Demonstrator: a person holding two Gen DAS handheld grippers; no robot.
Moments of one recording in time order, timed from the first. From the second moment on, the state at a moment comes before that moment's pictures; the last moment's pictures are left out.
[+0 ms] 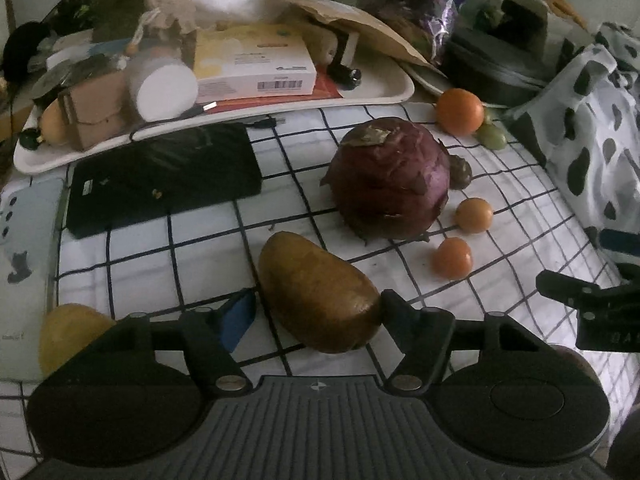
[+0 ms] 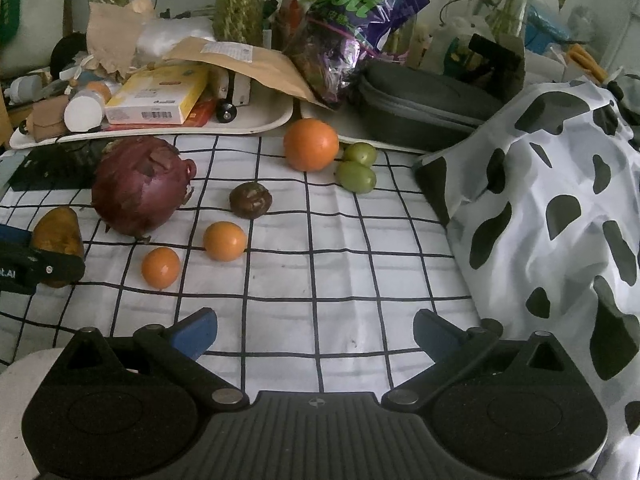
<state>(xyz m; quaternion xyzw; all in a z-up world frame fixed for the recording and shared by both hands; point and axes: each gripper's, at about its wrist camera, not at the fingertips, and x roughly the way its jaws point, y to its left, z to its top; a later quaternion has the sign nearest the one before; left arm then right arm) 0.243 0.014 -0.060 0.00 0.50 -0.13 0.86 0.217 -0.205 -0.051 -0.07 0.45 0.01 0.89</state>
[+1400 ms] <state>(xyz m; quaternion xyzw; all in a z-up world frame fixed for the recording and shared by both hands) 0.232 0.016 -0.021 0.03 0.43 -0.08 0.90 0.231 -0.145 -0.064 -0.05 0.43 0.20 0.88</state>
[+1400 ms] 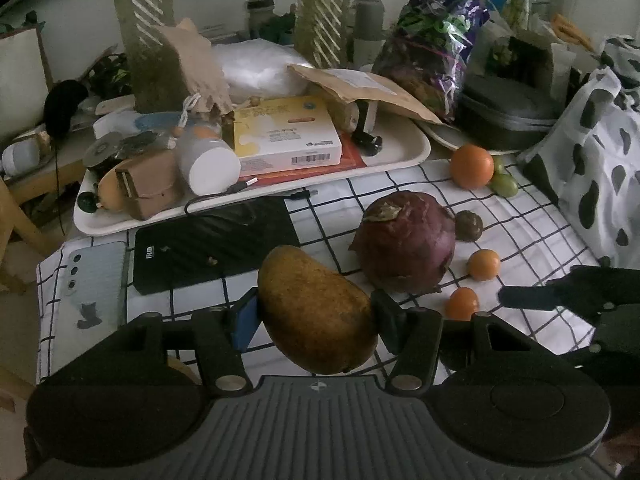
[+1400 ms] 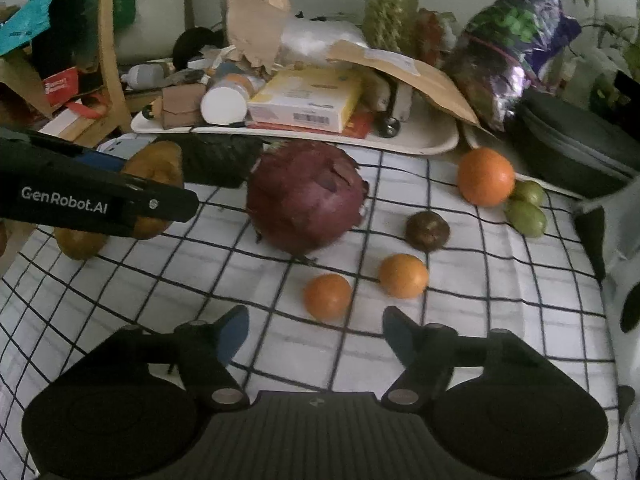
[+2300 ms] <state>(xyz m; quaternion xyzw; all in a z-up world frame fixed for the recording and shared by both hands) 0.202 0.007 -0.008 0.02 0.42 -0.12 0.90 0.202 -0.159 -0.035 -0.05 0.40 0.19 0.90</state>
